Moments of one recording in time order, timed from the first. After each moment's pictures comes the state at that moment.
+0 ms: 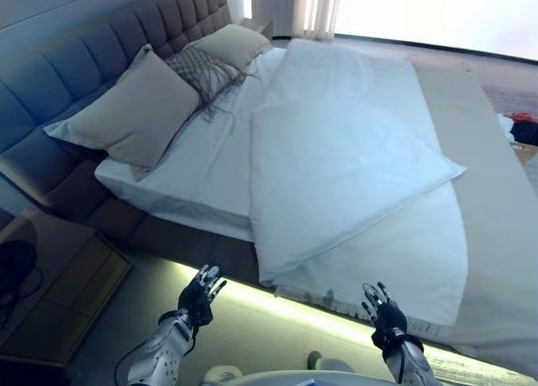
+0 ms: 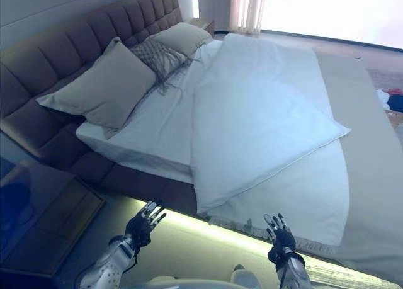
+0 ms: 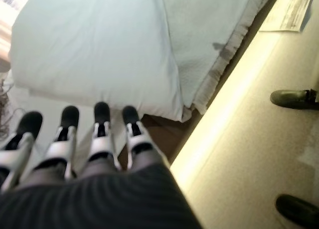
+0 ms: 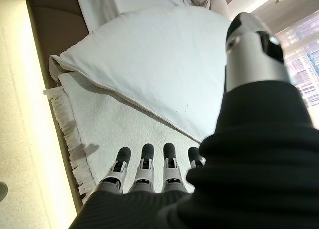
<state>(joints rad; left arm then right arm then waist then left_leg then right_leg) 0.21 0.28 -0.15 0.41 -0.85 0.00 -0.22 0.24 -0.27 0.14 0.51 0.82 -0.07 -0.02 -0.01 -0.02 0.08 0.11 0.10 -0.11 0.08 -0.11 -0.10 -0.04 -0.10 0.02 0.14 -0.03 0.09</state>
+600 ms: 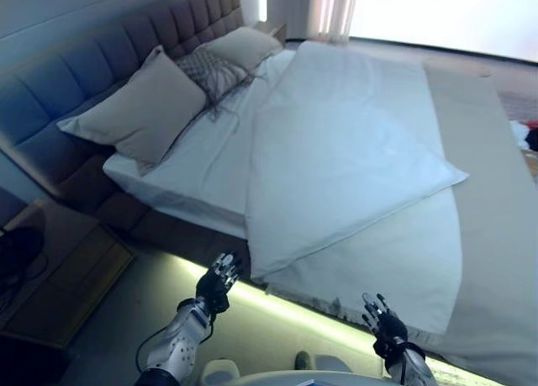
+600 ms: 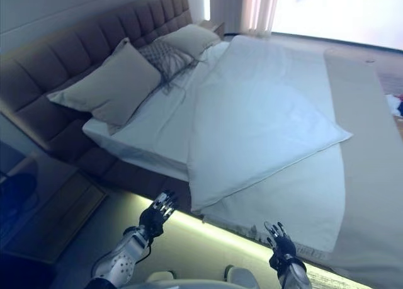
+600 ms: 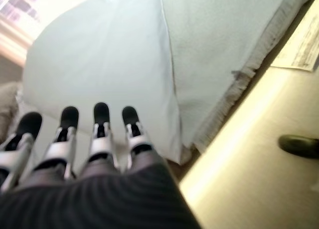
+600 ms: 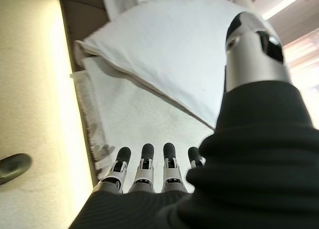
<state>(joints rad) 0.13 0.25 -0.25 0.40 -0.88 -0.03 -0.21 0.25 -0.27 0.13 0.53 0.85 -0.09 -0.01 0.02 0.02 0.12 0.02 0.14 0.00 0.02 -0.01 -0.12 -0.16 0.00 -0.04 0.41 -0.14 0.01</state>
